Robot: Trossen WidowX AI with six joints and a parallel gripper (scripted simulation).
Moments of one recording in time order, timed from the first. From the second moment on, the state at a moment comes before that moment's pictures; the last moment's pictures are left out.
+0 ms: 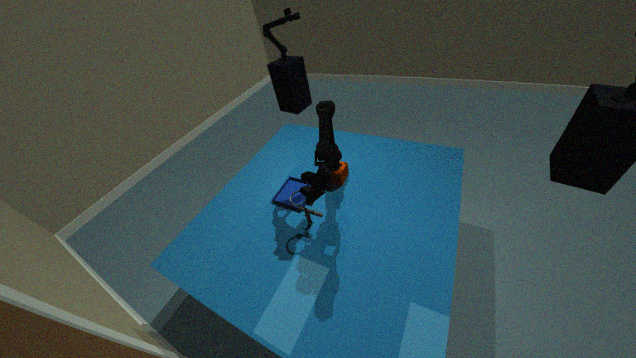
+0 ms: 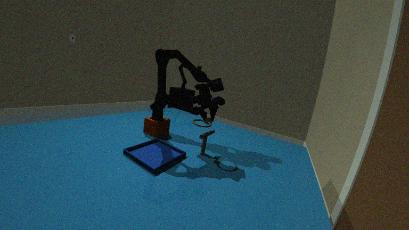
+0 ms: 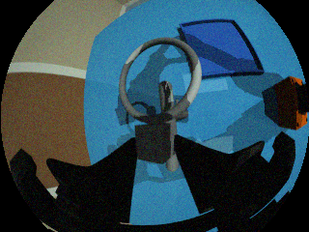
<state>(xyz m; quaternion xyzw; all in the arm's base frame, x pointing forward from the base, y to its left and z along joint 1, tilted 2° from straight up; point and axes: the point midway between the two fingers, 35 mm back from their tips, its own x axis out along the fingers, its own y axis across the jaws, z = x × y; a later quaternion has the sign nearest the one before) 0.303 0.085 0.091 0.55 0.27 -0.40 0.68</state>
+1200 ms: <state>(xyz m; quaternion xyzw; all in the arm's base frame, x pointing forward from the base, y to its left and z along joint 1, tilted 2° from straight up) 0.282 0.039 0.066 0.36 0.53 -0.29 0.71</state>
